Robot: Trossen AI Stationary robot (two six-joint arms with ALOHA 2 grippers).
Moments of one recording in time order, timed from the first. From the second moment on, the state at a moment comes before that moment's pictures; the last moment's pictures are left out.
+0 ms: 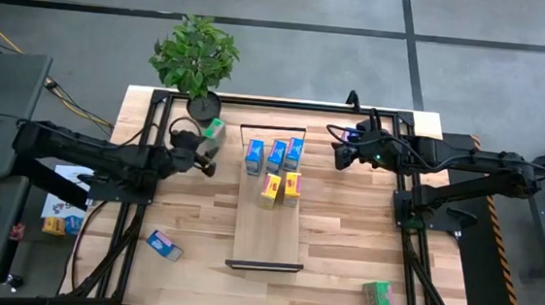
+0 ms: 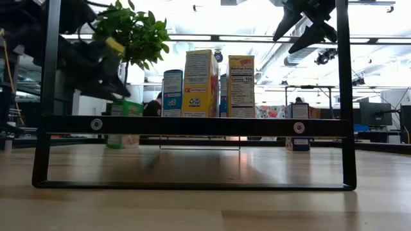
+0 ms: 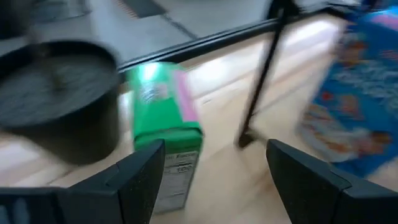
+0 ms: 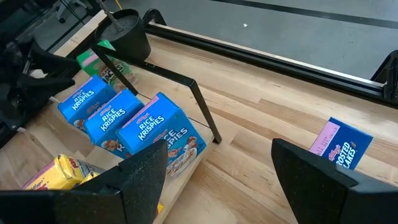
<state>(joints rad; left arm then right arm) 0.02 0.86 0.30 -0.07 -0.76 -0.54 -0.07 1.05 1.03 -0.73 0.51 0.79</state>
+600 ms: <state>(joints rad) 0.19 0.82 0.32 -0.07 -0.54 -0.50 -0.07 1.05 1.03 -0.73 0.50 0.79</state>
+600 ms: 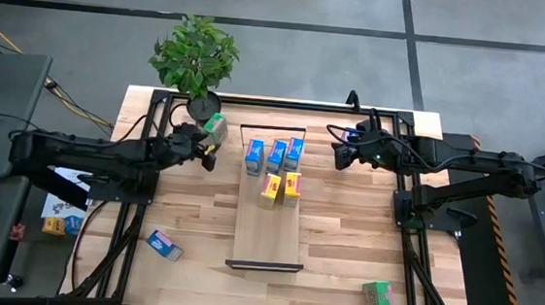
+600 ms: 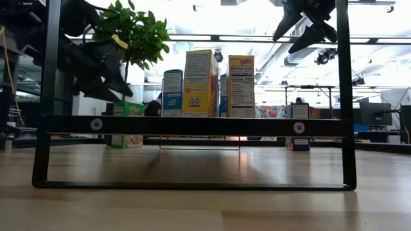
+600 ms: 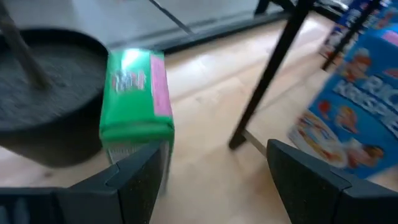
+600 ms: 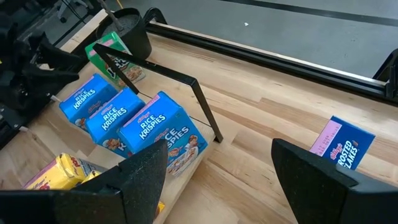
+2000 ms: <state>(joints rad) 0.23 0.74 0.35 -0.23 -0.53 -0.46 -0.07 1.05 1.03 -0.73 0.49 0.80</state>
